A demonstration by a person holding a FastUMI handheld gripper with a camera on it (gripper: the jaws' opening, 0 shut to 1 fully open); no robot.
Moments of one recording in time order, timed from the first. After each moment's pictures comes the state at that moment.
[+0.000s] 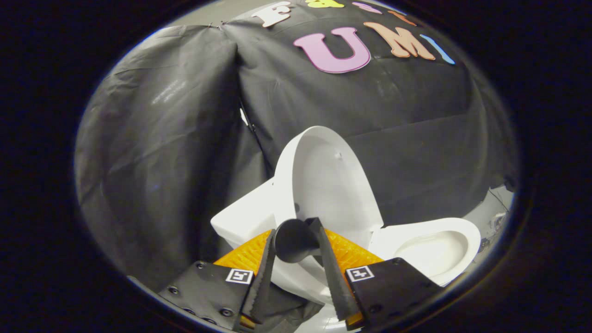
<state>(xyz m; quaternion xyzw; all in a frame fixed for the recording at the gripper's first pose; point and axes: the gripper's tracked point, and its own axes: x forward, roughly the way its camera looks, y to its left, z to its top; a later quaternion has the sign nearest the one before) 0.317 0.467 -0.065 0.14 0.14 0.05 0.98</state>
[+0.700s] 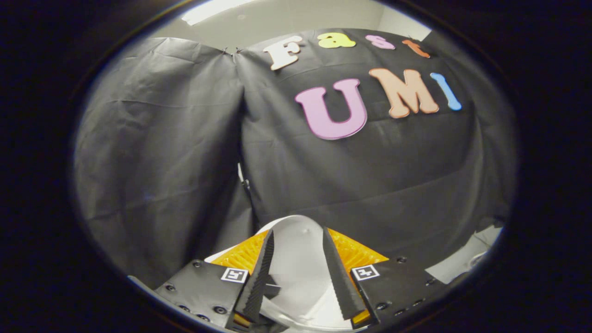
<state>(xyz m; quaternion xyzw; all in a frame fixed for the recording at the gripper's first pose) 0.282 0.307 0.115 0.07 -0.03 -0.01 1.00</state>
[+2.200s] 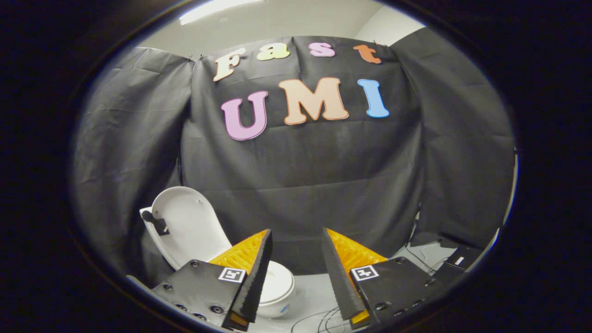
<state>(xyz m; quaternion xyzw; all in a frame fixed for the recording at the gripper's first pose) 0.105 -0.009 0.037 0.04 0.02 -0.08 1.00</state>
